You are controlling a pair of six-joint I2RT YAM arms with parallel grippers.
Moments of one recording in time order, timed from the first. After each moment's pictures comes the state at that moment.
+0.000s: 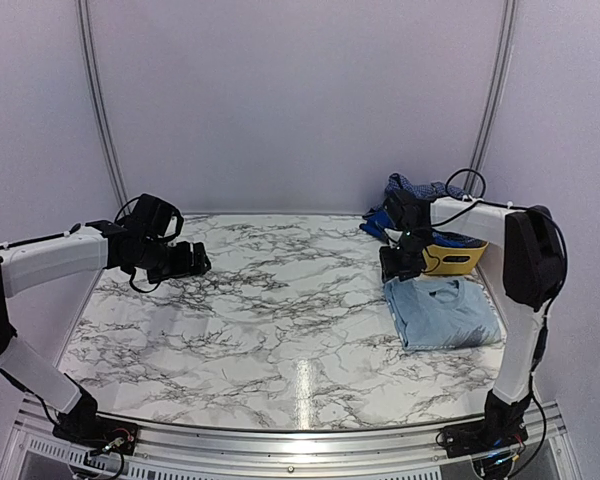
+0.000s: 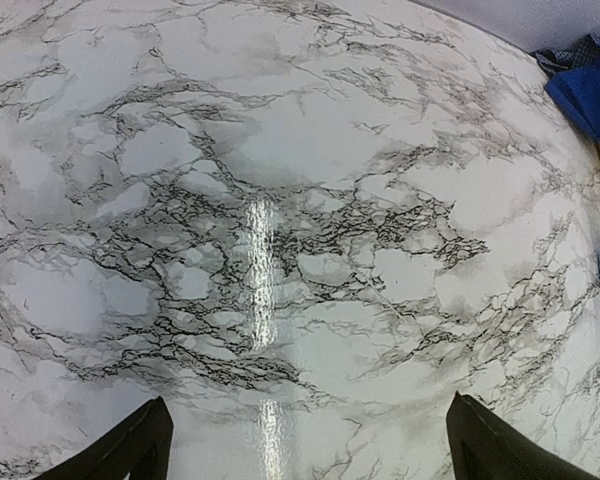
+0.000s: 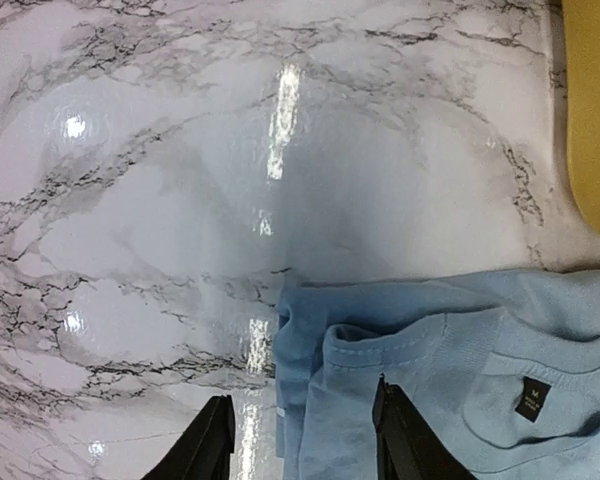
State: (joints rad) left arm -0.46 1.47 1.03 -0.44 -0.02 -0.49; right arm 0.38 1.98 1.56 -0.89 0.03 0.27
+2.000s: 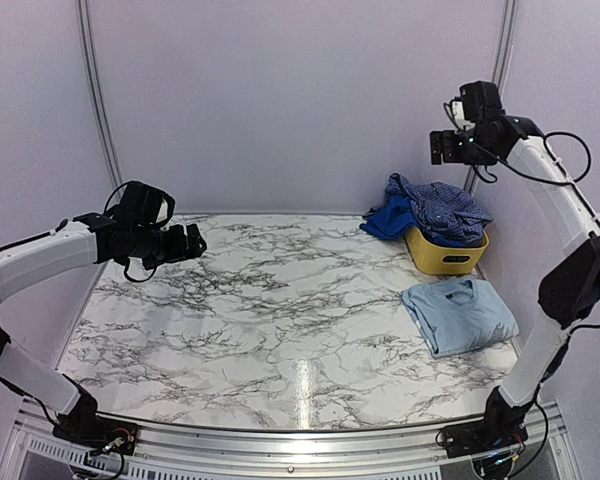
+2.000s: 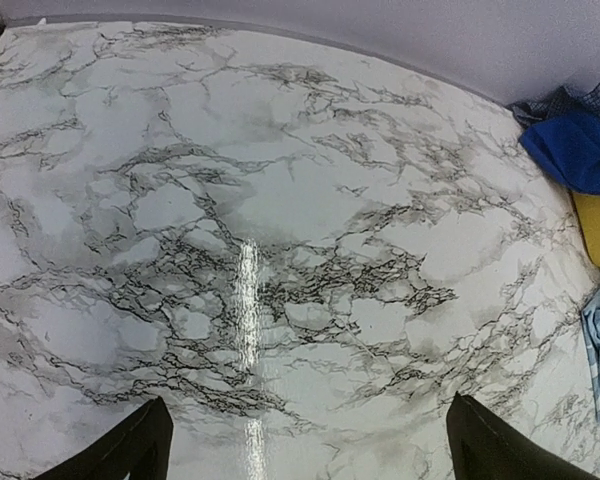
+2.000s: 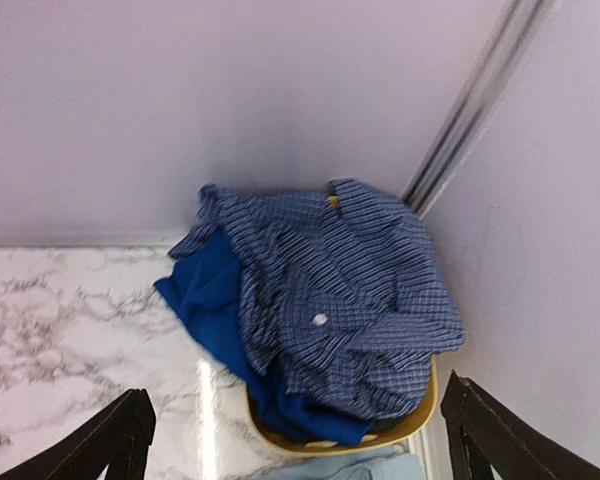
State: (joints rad) left arm -0.44 1.42 1.06 -0.42 -0.03 -0.50; right arm 0.26 1.70 1.98 -0.89 0.35 0.07
